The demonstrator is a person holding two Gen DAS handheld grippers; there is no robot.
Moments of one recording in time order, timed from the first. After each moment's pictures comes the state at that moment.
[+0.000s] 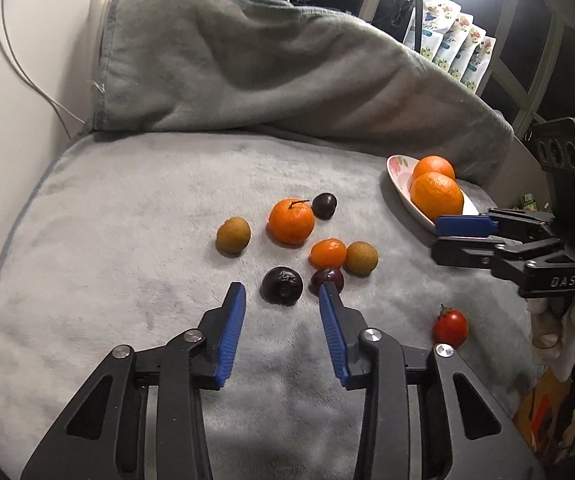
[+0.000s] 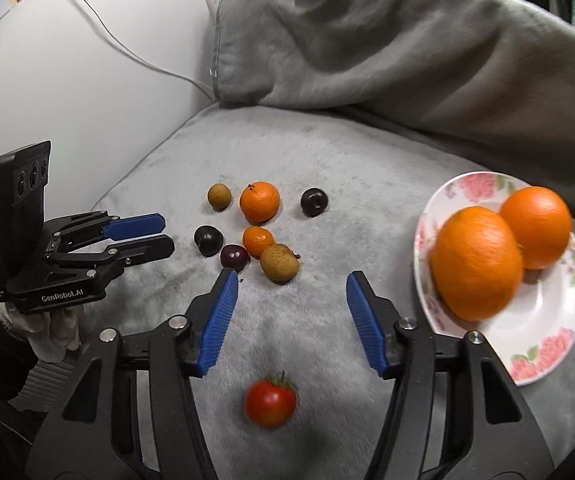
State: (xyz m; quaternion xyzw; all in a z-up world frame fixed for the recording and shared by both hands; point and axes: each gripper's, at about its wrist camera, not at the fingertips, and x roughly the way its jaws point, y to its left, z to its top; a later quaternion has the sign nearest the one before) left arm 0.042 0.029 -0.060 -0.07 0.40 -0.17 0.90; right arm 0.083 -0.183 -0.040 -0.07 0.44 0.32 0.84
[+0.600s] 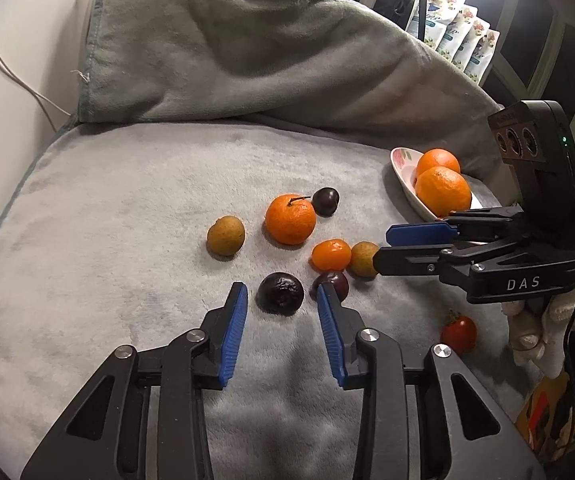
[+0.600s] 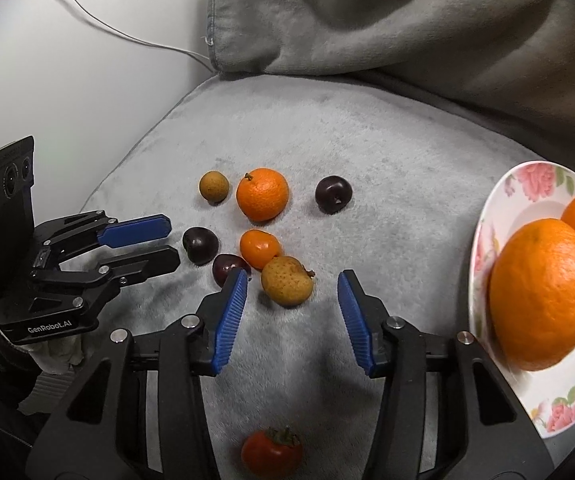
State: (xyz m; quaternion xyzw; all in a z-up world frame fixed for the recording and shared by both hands) left arm 0.058 0.022 -0.069 -0.07 0.41 -0.18 0.89; right arm 0.119 -0.155 -0.069 -0.06 0.49 0.34 0.80
